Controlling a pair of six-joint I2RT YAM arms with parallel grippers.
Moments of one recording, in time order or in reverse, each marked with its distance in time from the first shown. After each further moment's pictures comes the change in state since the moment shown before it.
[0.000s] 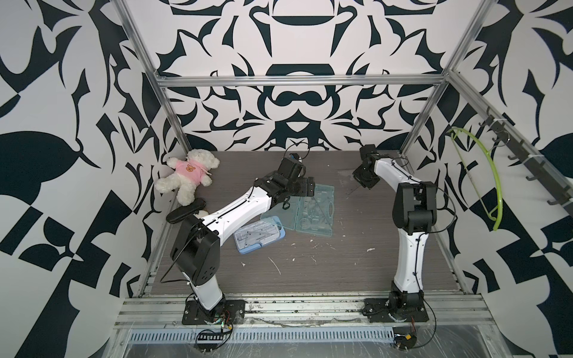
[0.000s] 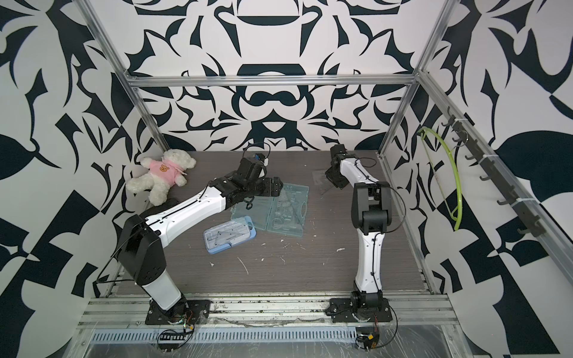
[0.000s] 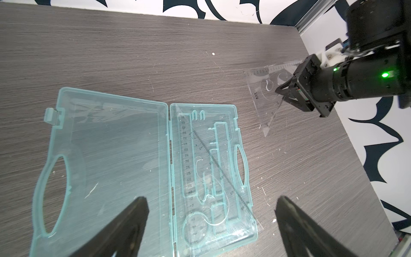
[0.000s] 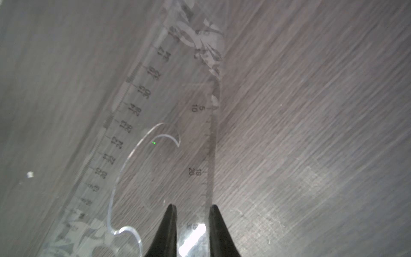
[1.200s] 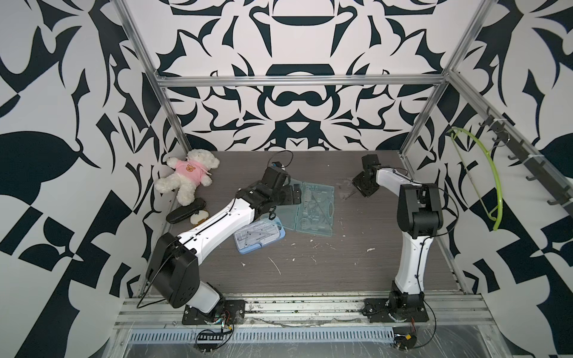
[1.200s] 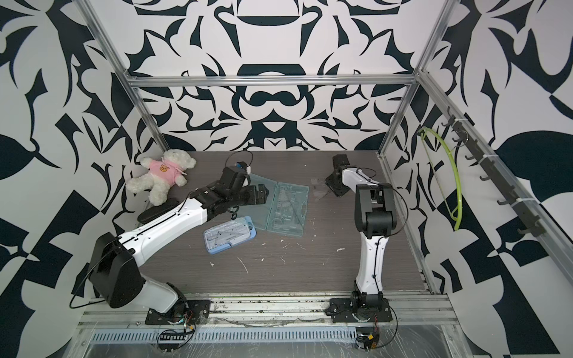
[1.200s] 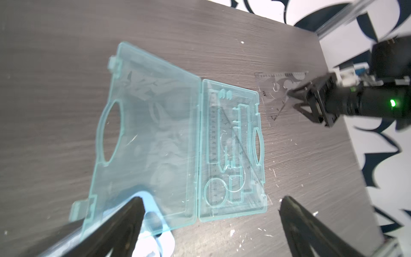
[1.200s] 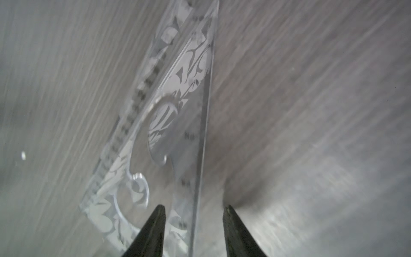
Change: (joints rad) left arm 0.124 -0.240 -0.267 -0.015 0.081 -0.132; right arm 0.002 -0.147 -0.315 0.262 -0.103 -0.046
